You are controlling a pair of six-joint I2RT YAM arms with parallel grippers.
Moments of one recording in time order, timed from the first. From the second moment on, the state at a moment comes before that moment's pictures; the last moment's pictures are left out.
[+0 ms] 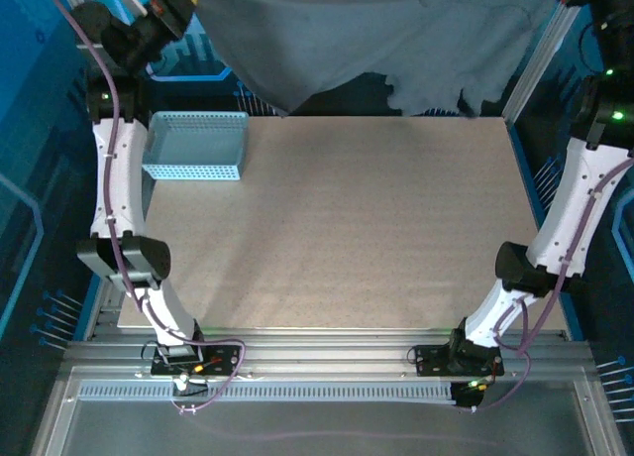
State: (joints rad) left arm 0.15 1.77 2.11 -0.04 0.67 -0.77; right arm -0.28 1.74 2.60 -0.32 -0.46 0.29
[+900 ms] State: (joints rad) left arm -0.06 0.46 0.22 -0.24 0.50 -0.82; right arm -0.36 0.41 0.68 -0.86 -0.26 0.45
